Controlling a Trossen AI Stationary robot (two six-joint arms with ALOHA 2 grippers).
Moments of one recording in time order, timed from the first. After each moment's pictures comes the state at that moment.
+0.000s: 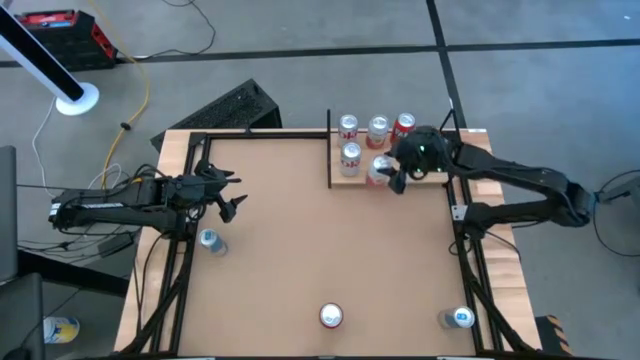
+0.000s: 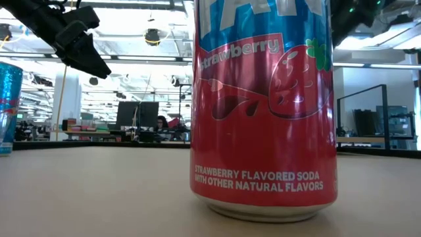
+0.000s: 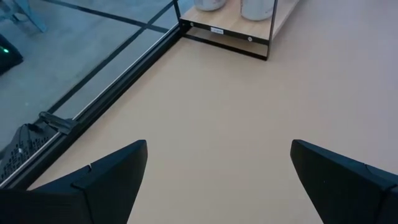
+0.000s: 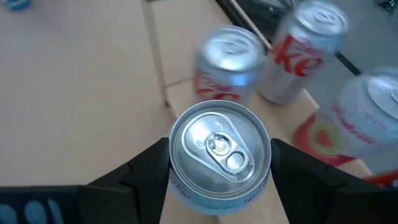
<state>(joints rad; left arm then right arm) 0.08 0.52 0.54 -0.56 -0.50 -0.18 -0.50 1.04 0.84 -0.44 -0.01 -0.09</state>
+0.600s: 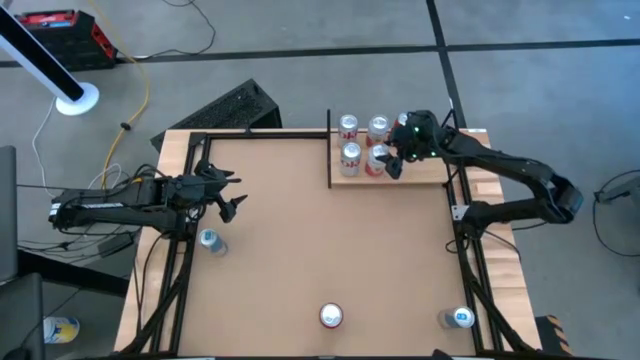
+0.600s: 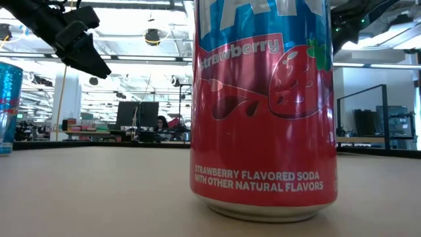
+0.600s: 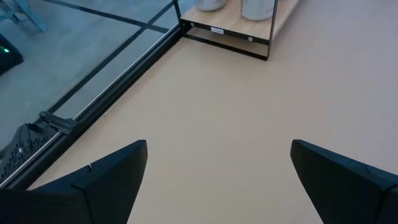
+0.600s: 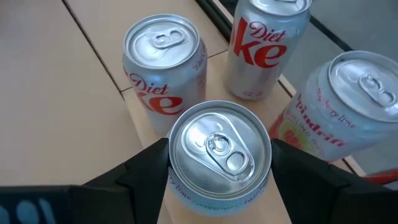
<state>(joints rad) 0.08 0.52 0.54 -0.56 -0.50 -0.18 -0.70 1.18 0.84 -0.34 -0.16 -0.16</state>
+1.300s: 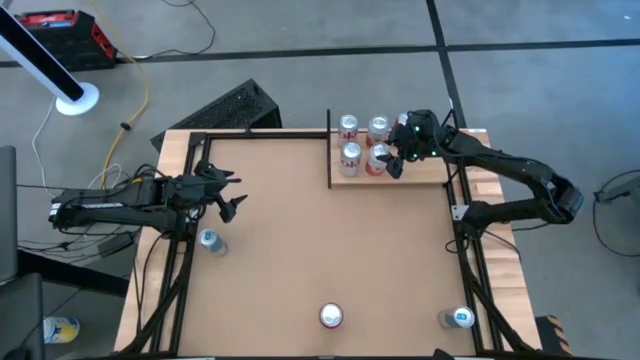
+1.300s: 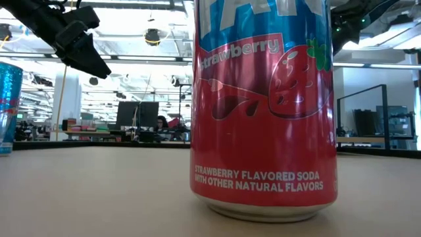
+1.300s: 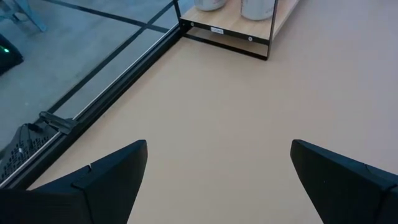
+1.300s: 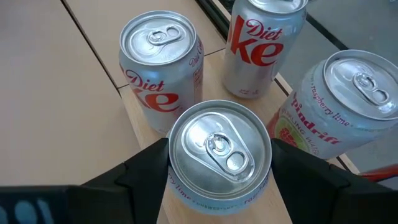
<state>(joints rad) 0.08 0.52 0.54 -0.56 -0.50 -0.18 -0.71 1.18 0.84 -0.36 -0.16 -0.18</state>
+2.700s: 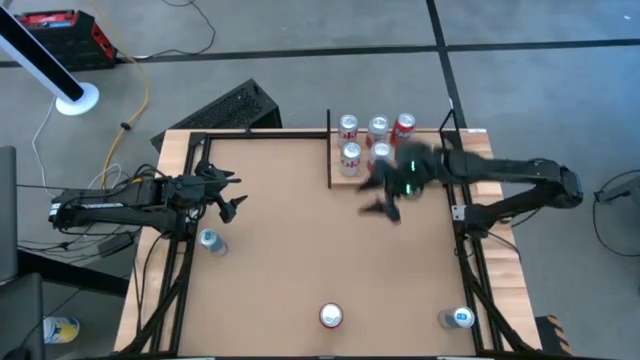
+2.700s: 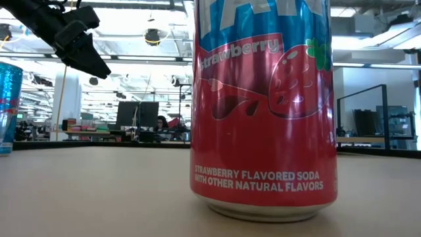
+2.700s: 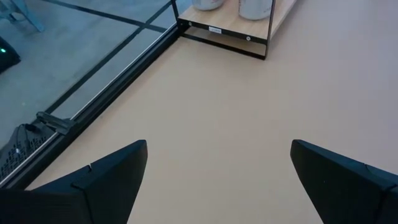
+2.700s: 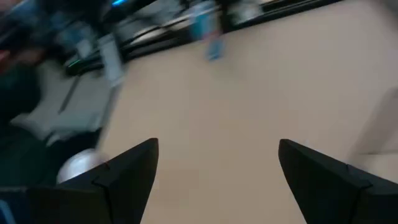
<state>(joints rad) 0.08 0.52 0.54 -0.56 -0.49 -0.18 -0.12 1.18 1.09 -0.43 -0.30 0.20</state>
